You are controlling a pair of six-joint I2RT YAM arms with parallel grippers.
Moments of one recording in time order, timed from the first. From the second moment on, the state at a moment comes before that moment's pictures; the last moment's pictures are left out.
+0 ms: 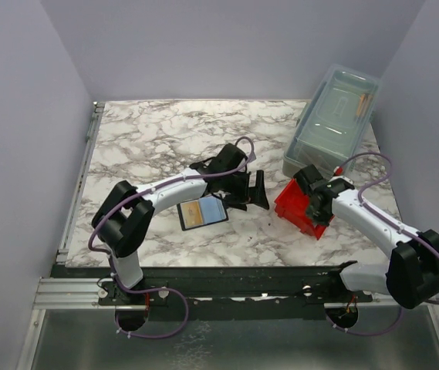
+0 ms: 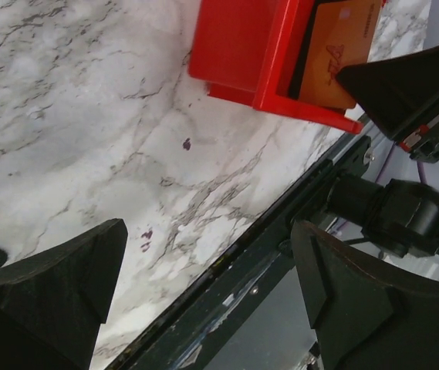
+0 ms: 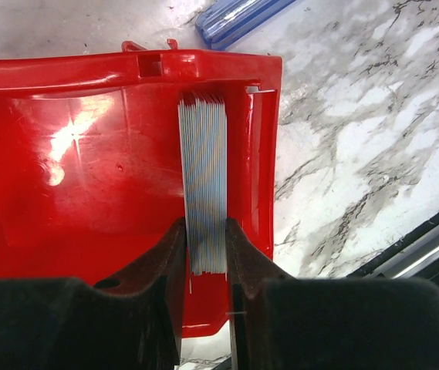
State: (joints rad) left arm -0.76 1.76 1.22 -0.34 0.49 -0.69; right arm 0.42 1.27 0.80 -0.94 0.50 1.07
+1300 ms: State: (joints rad) left arm -0.86 2.14 1.69 -0.41 0.07 -0.60; right arm 0.42 1.29 0.71 -0.71 0.46 1.11
